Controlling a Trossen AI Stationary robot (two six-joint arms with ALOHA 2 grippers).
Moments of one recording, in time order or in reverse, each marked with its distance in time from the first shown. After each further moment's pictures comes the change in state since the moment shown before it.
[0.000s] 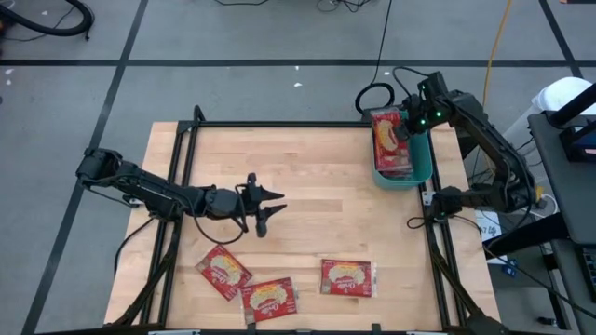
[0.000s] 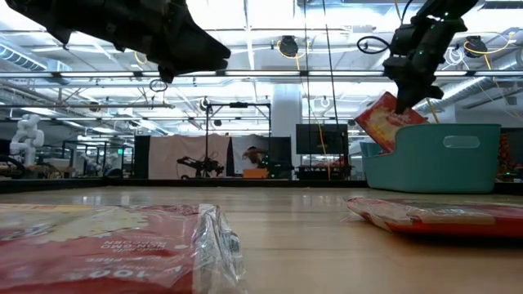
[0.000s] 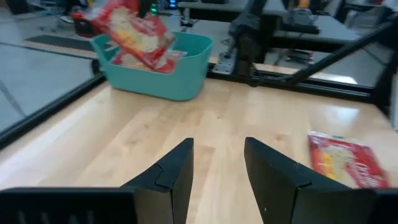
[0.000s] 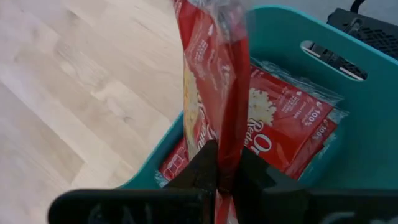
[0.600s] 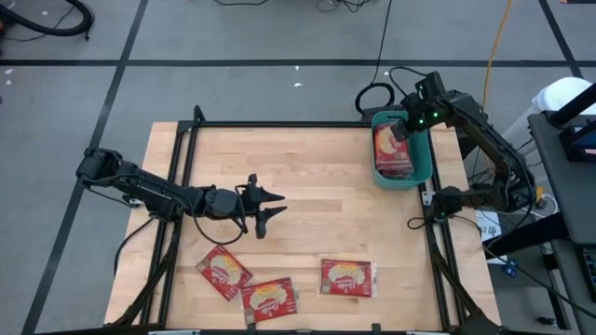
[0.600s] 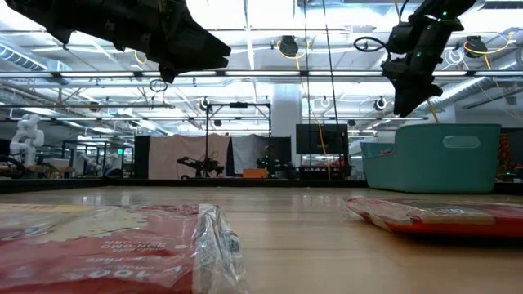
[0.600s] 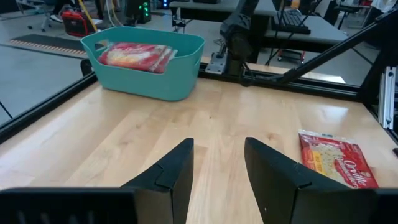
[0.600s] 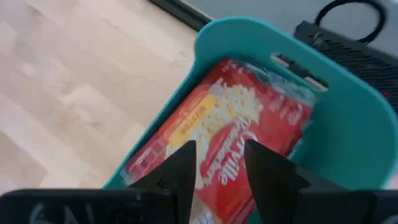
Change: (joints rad) left arm 0.000 0.000 0.000 0.004 0.024 -0.002; right arm 0.035 0.002 0.000 0.036 0.120 -0.007
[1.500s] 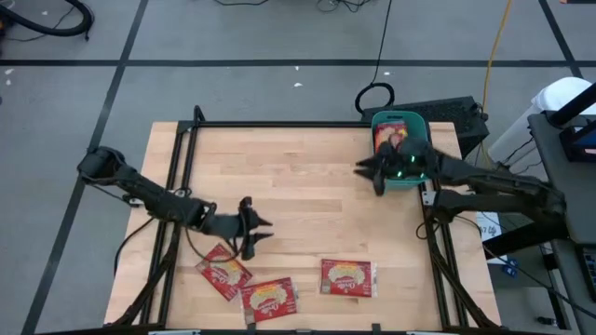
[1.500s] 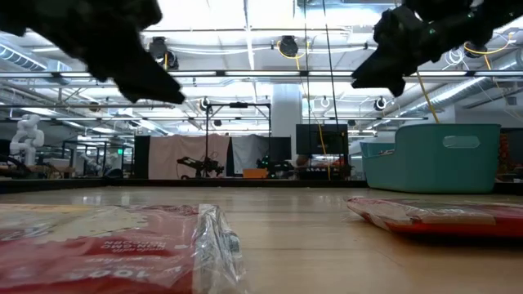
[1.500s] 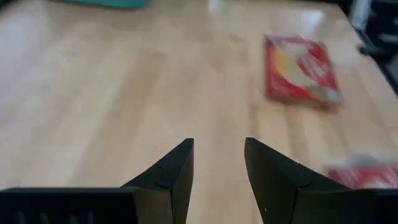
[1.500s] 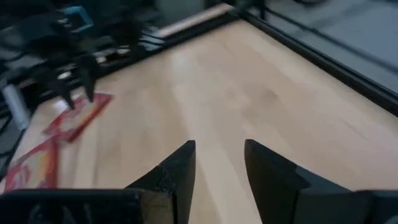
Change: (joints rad) left arm -0.195 0.000 0.000 -0.339 0.000 -0.173; right arm 0.777 -0.411 -0.565 0.846 0.009 0.373
